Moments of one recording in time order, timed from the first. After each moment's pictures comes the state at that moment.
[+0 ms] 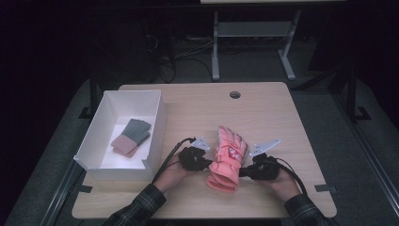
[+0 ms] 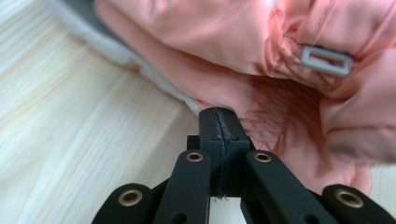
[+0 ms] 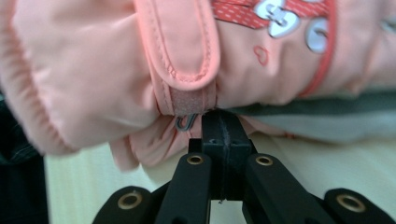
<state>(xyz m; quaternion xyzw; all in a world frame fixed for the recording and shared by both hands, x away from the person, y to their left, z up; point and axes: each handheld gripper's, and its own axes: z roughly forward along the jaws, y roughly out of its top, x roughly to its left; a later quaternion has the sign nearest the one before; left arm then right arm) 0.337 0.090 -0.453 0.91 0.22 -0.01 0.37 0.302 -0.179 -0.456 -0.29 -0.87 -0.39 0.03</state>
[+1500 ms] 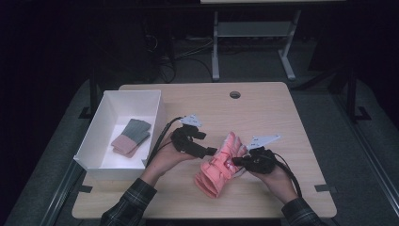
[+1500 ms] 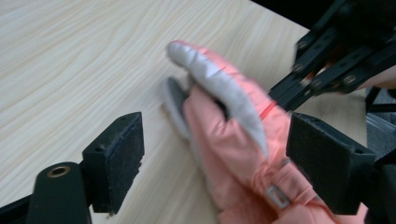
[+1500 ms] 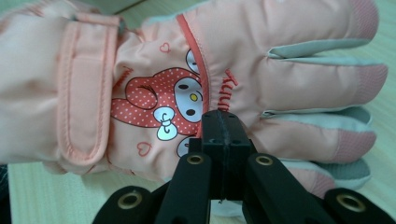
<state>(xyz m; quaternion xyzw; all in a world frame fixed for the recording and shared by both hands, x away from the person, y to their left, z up) 0.359 0.094 -0.386 0.87 0.24 0.00 0.43 0.310 -0.167 -0.434 -0.32 -0.85 -0.41 -0.04</state>
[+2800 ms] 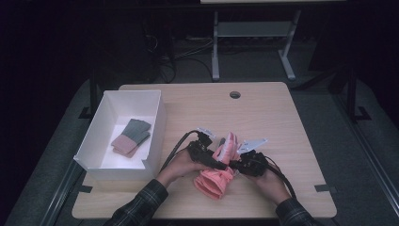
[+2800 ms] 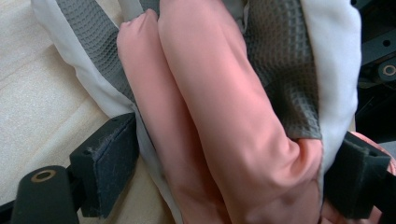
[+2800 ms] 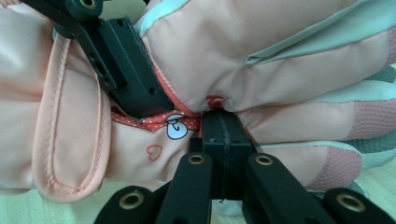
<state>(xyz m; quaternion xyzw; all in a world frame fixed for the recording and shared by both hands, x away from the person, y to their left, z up) 0.377 0.062 -0.464 0.87 0.27 -0.16 0.37 0.312 -0.148 -0.454 -0.31 -0.87 -0.37 -0.07</state>
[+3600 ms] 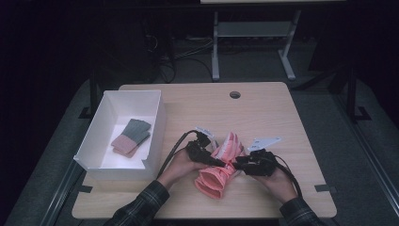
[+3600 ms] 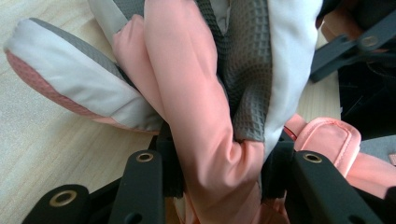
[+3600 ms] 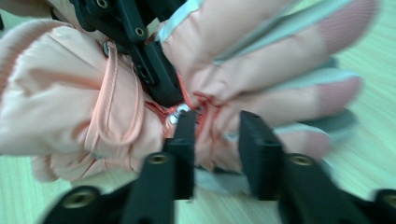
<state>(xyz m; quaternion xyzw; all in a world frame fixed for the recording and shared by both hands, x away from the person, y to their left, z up) 0.377 0.068 -0.457 0.87 0.26 -0.17 0.38 0.305 -0.175 -0.440 -0.33 -0.85 -0.41 -0.06</state>
